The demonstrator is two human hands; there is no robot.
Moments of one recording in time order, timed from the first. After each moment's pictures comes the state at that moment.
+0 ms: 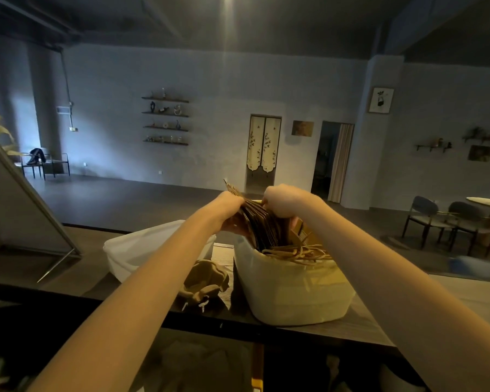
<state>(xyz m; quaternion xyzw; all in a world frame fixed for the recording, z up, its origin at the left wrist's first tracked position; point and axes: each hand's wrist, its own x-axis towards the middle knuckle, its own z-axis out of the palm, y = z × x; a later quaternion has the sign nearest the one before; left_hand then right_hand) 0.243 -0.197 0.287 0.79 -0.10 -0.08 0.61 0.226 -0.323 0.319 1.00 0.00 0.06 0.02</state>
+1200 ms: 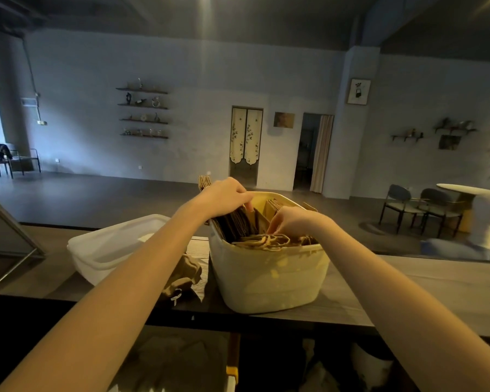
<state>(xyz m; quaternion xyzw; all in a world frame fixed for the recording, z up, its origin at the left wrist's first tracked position) 0.240 -0.229 0.293 0.90 -0.33 0.06 0.29 0.208 -0.408 0.267 0.99 -0.02 -0.02 -0.13</state>
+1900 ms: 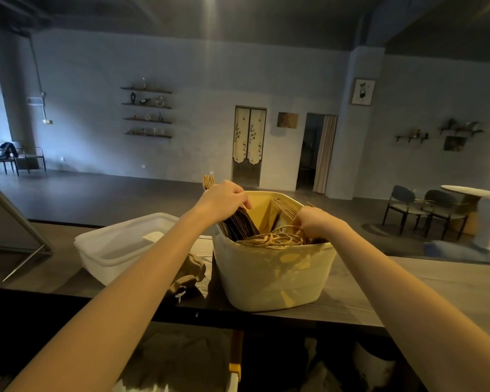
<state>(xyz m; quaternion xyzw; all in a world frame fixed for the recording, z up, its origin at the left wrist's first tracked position) 0.244 -0.226 0.278 0.87 -0.31 0.11 0.35 0.212 -0.437 0.257 0.99 -0.09 0.04 -0.05</state>
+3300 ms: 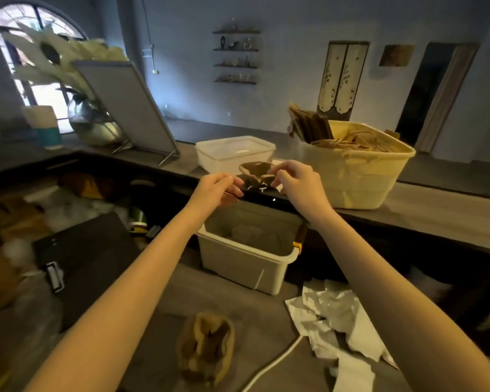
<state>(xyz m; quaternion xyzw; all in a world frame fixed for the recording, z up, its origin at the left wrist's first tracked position) 0.049 -0.087 0.171 0.77 -0.07 0.08 0.63 0.054 -0.262 0.187 0.85 0.13 0.20 -0.47</state>
